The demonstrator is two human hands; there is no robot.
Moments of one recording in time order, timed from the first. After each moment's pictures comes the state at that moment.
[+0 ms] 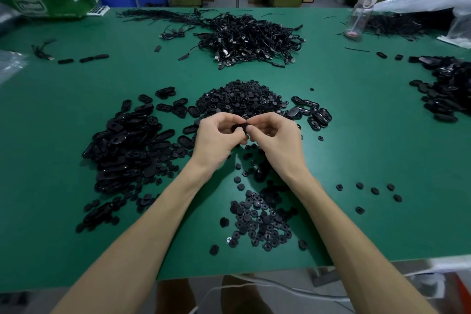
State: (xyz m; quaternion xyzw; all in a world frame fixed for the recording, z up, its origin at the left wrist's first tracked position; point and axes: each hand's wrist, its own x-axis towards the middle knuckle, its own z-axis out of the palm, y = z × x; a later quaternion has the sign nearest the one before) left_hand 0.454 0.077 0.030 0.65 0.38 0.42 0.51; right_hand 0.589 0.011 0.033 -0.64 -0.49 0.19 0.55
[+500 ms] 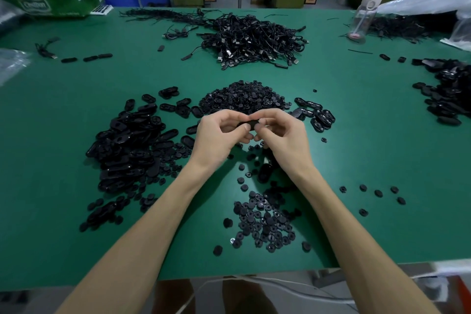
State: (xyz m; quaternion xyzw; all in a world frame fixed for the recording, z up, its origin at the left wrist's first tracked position) left_hand 0.448 0.079 0.037 0.67 0.34 0.42 0.51; right_hand 0.592 0.007 0.039 -0.60 -0.51 0.22 0.58
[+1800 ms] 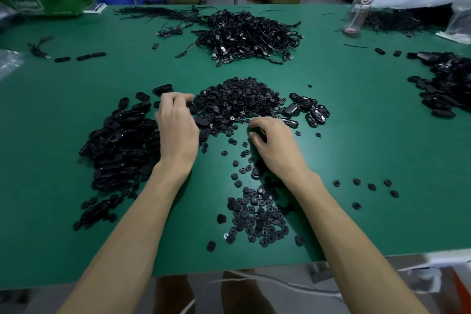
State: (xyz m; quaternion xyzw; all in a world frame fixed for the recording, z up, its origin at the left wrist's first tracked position) left_hand 0.422 0.106 0.032 0.73 0.52 0.43 0.08; right_hand 0.599 0.016 0.021 -0.73 -0.60 0.05 0.32
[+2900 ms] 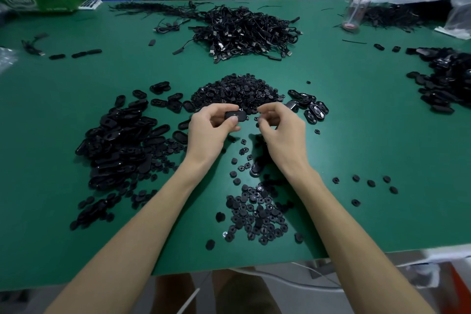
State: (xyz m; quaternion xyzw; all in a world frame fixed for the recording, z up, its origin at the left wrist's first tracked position) left_hand 0.454 0.079 0.029 0.67 0.39 0.45 0.45; right_hand 0.596 0.012 0.031 -0.72 -0.48 0.08 0.50
